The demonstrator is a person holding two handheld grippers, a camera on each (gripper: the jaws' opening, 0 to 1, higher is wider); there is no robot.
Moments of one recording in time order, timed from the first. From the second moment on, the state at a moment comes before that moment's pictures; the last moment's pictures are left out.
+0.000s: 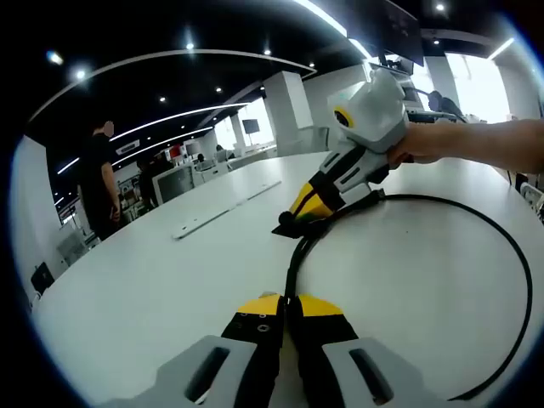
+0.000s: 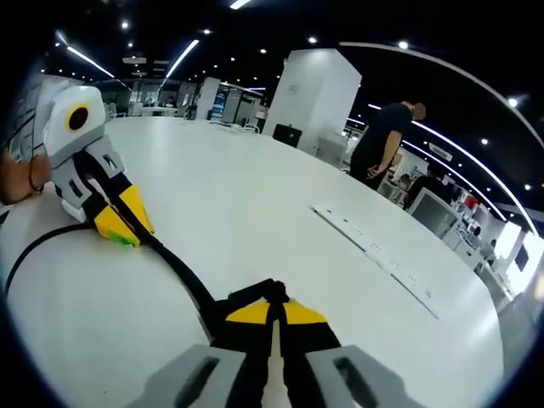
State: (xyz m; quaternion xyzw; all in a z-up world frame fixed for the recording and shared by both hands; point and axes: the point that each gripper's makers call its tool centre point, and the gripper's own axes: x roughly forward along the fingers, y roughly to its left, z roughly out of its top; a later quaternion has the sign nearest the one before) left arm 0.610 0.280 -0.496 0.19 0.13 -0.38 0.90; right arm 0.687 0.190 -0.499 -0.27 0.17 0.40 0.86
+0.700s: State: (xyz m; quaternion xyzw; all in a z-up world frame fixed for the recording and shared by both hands) left arm 0.610 0.280 -0.495 0.19 0.13 -0.38 0.90; right arm 0.678 0.192 -0.495 -0.28 0.16 0.40 0.86
